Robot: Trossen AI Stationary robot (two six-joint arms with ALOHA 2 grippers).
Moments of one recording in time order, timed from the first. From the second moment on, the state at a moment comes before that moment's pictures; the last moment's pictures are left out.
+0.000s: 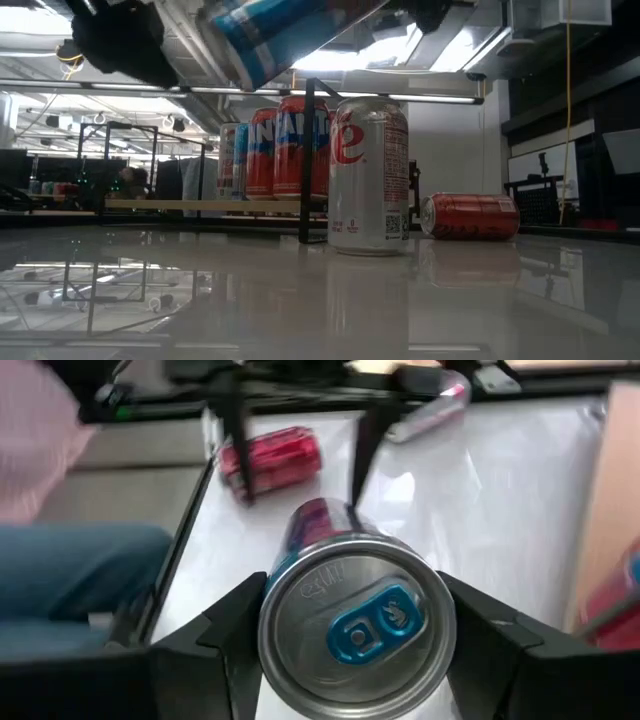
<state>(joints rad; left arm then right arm) -0.66 1.54 0.98 -0.28 -0.41 -0.76 0.47 1.58 1.13 -0.05 0.28 0.31</state>
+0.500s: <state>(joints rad) -0.69 1.54 0.98 -0.19 -0.32 -0.83 0.39 1.58 1.13 -0.05 0.27 0.62</state>
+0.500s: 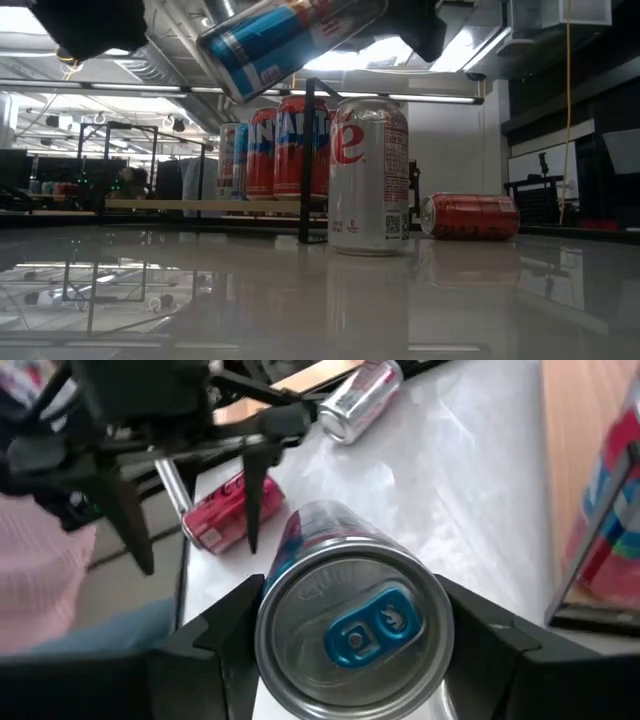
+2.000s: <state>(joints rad) -0.55 1.57 0.98 0.10 -0.86 -0.28 0.31 1.58 1.13 -0.06 0.23 1.50</state>
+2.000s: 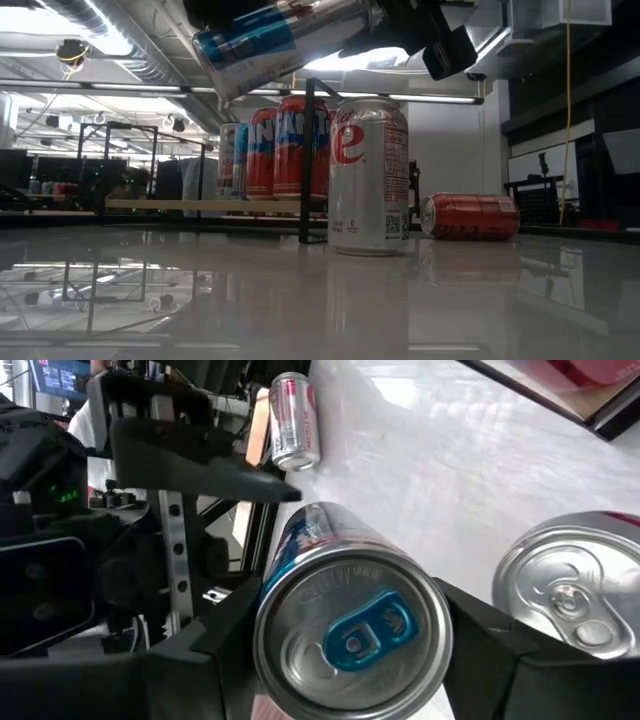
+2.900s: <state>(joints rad) -0.52 1.57 0.98 -0.02 -0.73 -0.42 0.31 1.58 1.13 -0.22 0.23 1.59</state>
